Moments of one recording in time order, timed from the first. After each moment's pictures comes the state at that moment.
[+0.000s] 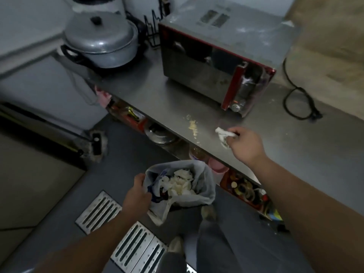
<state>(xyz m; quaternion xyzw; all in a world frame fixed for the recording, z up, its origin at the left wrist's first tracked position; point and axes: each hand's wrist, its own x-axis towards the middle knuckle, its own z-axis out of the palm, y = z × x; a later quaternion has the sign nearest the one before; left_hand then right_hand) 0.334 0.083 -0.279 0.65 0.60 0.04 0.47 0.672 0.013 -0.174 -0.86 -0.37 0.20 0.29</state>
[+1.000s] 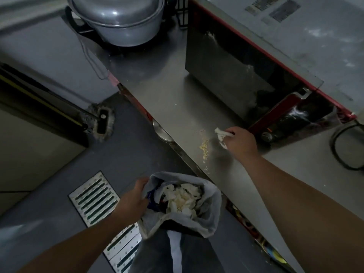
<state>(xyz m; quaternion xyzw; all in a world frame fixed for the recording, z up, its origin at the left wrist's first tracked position) 0.387 0.153 -0.335 0.67 0.58 -0.07 0.45 0.750 0.185 -0.271 -0.85 -0.40 0.28 0.19</state>
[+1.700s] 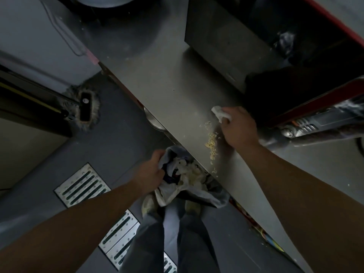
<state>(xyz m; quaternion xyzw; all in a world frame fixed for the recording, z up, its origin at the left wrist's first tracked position) 0.455 0.240 -0.416 0.71 0.51 -0.01 0.49 0.751 0.241 -0.348 -0.84 -0.49 0.17 0.15</state>
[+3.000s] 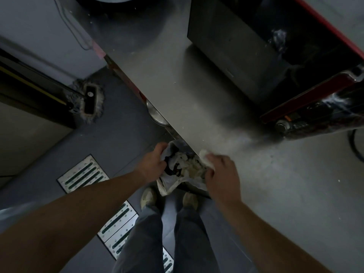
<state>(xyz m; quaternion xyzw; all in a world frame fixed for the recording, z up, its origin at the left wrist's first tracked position) 0.464 0.229 -0.412 0.71 0.52 -0.02 0.47 0.663 0.100 -0.354 -0.83 -0.49 0.20 0.16</state>
